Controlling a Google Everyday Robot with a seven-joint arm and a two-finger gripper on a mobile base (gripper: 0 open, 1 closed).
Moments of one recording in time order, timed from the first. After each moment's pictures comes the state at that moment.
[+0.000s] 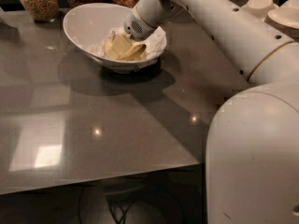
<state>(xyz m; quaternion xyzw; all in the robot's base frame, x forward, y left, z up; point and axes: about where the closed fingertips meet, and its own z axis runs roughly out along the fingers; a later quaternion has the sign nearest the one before) 0.696 0.096 0.873 -0.53 0.78 0.23 0.26</state>
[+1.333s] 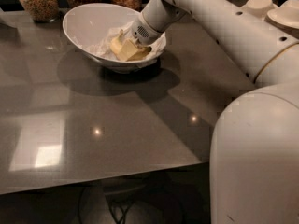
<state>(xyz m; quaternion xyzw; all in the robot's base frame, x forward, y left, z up) 0.705 0.071 0.858 -0.51 0.80 0.20 0.25</state>
